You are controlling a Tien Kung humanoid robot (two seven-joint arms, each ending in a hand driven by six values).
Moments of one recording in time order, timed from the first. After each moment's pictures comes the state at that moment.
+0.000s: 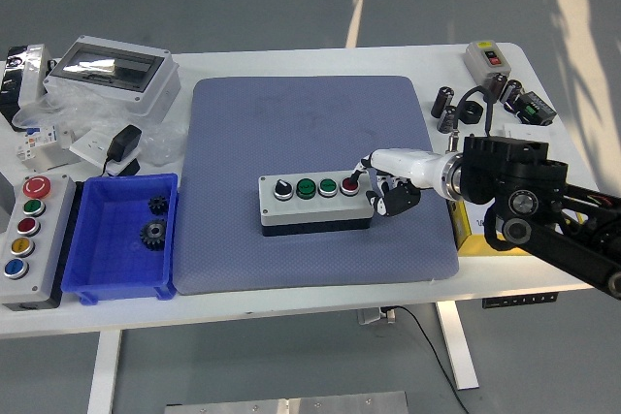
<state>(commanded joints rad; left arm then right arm) -0.01 0.14 -1.47 -0.18 1.21 0.03 0.25 0.77 -0.53 0.53 1.57 -1.44 0.32 -0.55</state>
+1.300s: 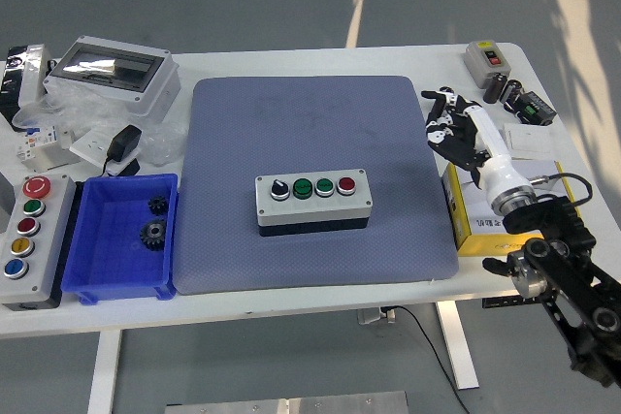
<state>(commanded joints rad) 0.00 0.12 -1.45 -0.18 1.21 0.05 0.26 0.18 -0.28 1.13 1.36 -1.07 -0.33 0.19</state>
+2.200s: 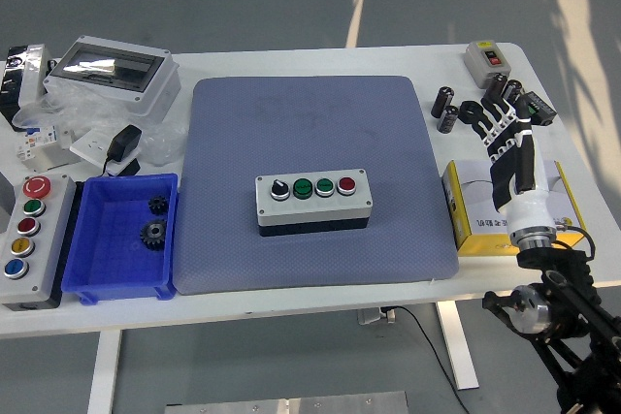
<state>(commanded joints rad) 0.00 0.12 -1.46 -0.18 1.22 0.05 0.27 0.10 -0.25 1.15 1.34 -0.76 -0.27 0.48</state>
